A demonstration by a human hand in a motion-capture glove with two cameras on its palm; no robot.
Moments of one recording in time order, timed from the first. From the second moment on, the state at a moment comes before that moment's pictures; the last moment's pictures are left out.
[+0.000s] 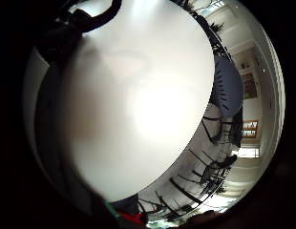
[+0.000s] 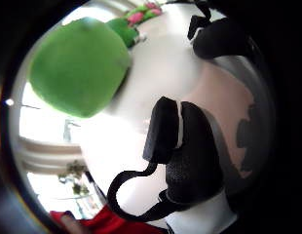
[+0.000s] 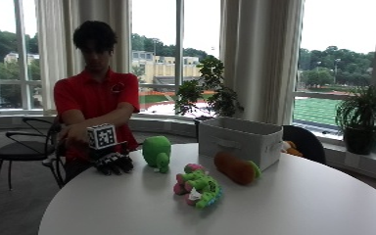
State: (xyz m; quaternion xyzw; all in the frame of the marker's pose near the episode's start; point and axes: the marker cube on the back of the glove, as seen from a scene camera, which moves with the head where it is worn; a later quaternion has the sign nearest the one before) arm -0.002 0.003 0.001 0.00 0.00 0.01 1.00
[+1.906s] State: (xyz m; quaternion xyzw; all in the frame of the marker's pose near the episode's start) arm -0.166 -0.089 -0.078 -0.16 0.00 -0.06 0.99
